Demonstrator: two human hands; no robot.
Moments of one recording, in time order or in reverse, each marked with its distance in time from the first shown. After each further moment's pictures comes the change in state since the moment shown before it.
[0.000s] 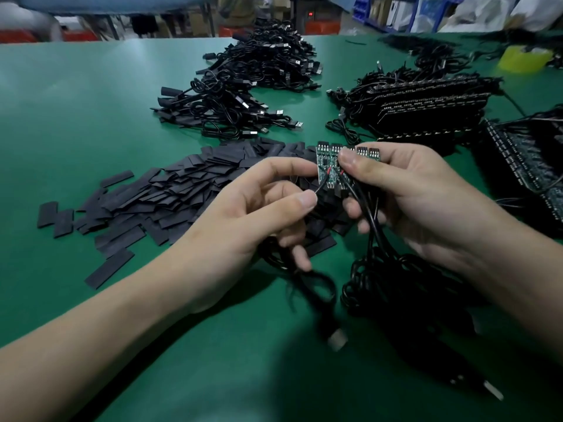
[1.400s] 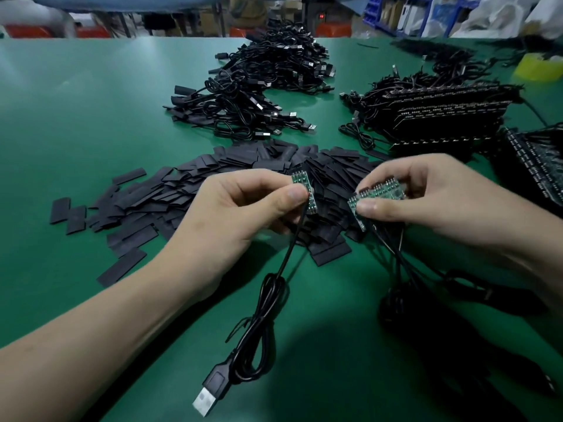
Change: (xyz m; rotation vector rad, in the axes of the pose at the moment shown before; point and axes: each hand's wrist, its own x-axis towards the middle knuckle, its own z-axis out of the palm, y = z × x) left_hand 0.002 0.001 -0.021 0.222 0.273 0.053; right_hand 0.005 -0.009 -0.028 -0.646 -0.052 0.041
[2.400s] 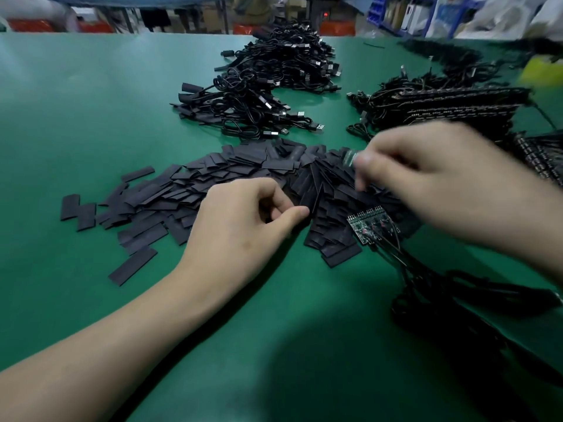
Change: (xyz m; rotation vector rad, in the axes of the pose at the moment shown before) left_hand 0.003 -0.014 -0.007 0.875 0.222 0.087; right_hand 0.009 -0.030 0.020 -0.637 0.147 -0.222
